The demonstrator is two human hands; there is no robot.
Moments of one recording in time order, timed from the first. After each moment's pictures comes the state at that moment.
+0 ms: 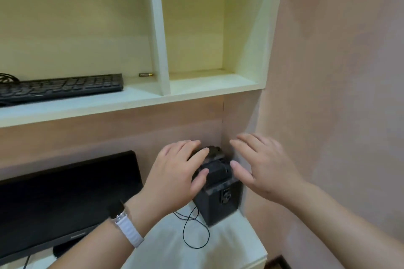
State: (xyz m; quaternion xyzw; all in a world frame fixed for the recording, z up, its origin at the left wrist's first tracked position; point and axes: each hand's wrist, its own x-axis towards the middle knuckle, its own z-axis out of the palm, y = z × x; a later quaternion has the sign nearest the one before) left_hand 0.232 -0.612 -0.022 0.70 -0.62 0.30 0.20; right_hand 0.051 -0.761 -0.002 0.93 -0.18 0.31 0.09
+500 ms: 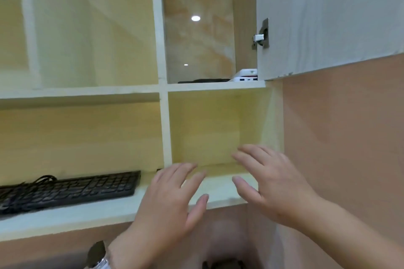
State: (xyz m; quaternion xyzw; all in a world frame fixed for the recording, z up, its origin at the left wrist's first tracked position) left_hand 0.261 -0.667 0.132 0.68 -0.54 0.45 0.20; right_hand 0.104 -0.843 0.164 0.87 -0.05 0.47 0.12
